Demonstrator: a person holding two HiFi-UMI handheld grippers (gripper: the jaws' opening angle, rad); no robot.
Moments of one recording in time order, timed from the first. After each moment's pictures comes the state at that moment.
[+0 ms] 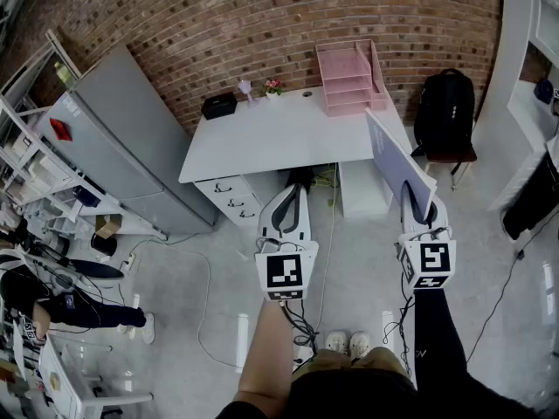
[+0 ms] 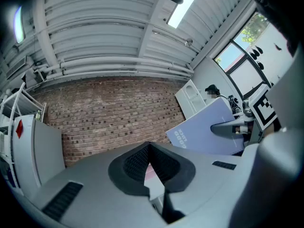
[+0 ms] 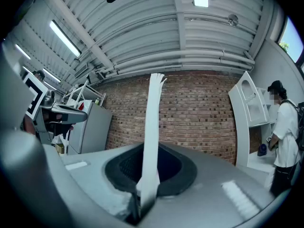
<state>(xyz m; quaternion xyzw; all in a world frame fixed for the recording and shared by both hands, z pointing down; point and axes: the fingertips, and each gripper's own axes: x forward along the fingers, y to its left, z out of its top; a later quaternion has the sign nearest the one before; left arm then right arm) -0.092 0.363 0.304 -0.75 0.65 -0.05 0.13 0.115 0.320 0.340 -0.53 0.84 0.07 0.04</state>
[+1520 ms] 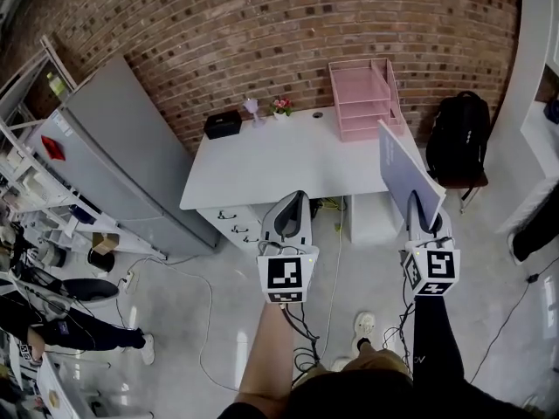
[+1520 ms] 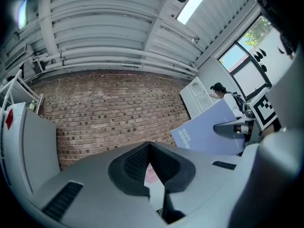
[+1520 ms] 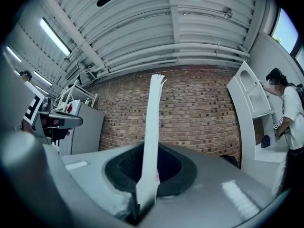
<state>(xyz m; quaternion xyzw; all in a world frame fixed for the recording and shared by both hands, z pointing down) -0.170 0.243 0.311 -0.75 0.64 -0.05 0.11 0.056 0.202 0.348 -0.55 0.83 0.04 0.06</state>
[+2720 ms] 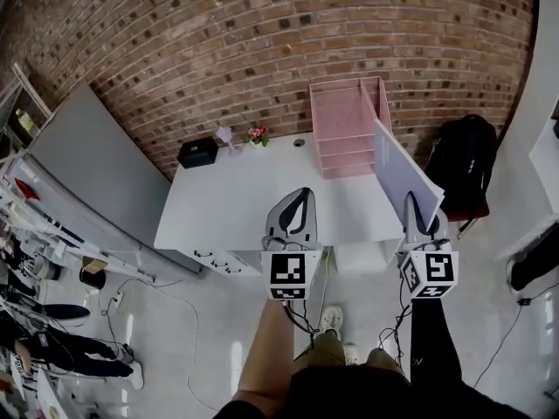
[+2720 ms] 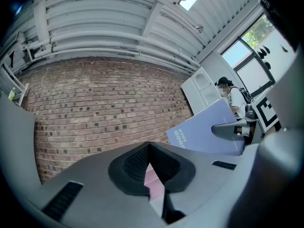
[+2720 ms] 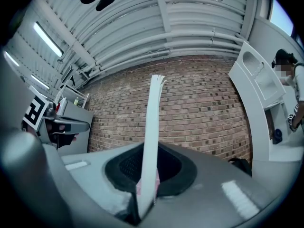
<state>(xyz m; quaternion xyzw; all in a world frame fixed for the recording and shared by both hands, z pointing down) -0.100 0.001 0.322 -0.77 0.63 -0.06 0.10 0.106 -0.024 0.356 -0.54 0.84 0.03 0.08</state>
